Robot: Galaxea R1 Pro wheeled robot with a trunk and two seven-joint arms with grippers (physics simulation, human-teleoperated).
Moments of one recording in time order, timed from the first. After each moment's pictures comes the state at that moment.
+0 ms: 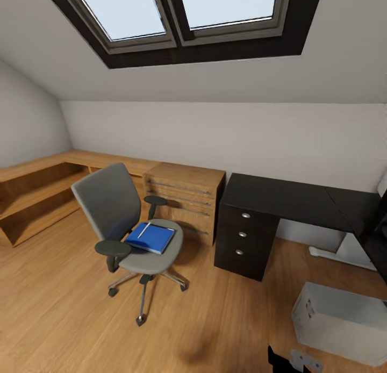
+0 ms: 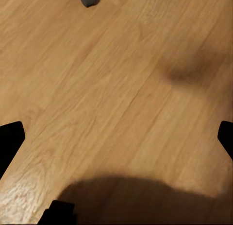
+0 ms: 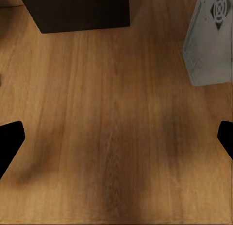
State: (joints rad) left arm -0.14 -0.04 -0.01 -0.30 0.25 -0.30 -0.02; right arm -0.45 -0.06 0.17 0.02 -0.57 -0.52 0.05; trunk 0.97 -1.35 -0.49
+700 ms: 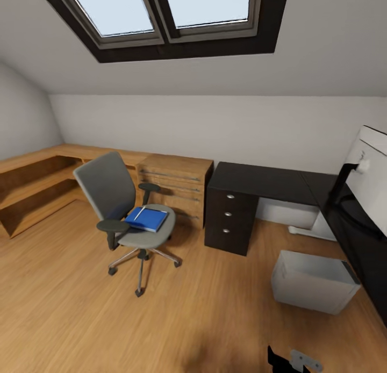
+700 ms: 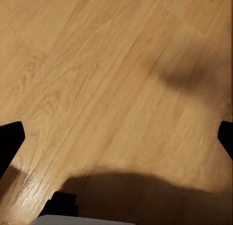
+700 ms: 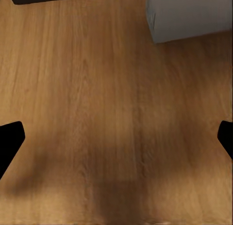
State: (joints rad) left arm -0.14 -0.04 -0.01 -0.30 0.25 -0.30 -0.02; right arm -0.45 -0.06 0.17 0.02 -0.57 -0.52 0.05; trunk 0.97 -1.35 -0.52
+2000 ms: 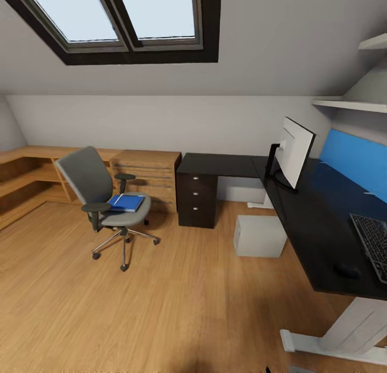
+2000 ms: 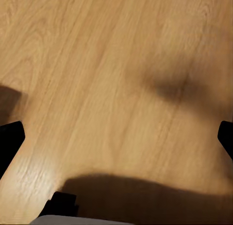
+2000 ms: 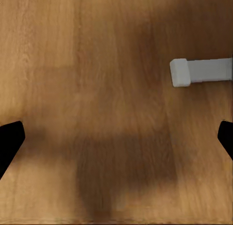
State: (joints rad) left arm -0.14 -0.04 -0.01 -0.30 0.25 -0.30 -0.02; right arm -0.39 -0.06 0.19 0.02 -0.40 -0.50 0.03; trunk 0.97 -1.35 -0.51
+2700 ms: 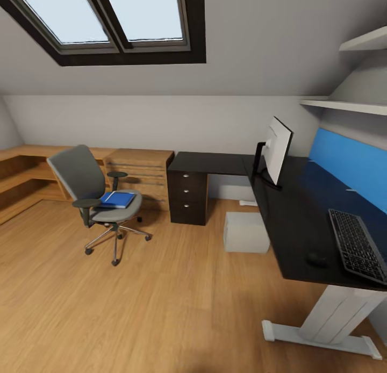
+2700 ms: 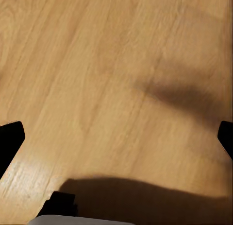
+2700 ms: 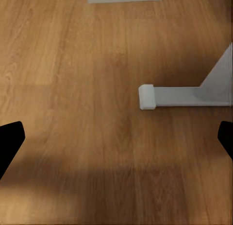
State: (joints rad) left arm -0.14 -0.04 -0.01 -0.30 0.25 -0.30 -0.02; right arm -0.31 -0.06 0.19 0.02 -0.35 -0.76 0.03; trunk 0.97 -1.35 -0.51
